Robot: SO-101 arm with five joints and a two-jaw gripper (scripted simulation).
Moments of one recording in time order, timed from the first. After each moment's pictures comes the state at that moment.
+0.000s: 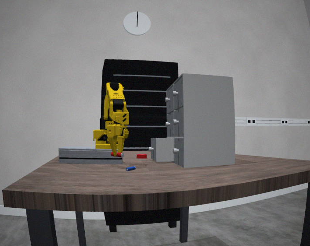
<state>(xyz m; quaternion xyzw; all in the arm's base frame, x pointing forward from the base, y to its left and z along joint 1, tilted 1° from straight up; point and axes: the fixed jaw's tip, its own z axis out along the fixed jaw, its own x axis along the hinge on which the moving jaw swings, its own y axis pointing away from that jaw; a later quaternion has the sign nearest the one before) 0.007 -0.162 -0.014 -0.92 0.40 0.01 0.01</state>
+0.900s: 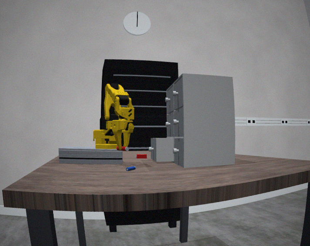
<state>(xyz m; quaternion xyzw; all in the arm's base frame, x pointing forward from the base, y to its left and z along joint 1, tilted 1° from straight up) 0.026 -0.139 0.005 -0.88 0.47 0.01 0.00</state>
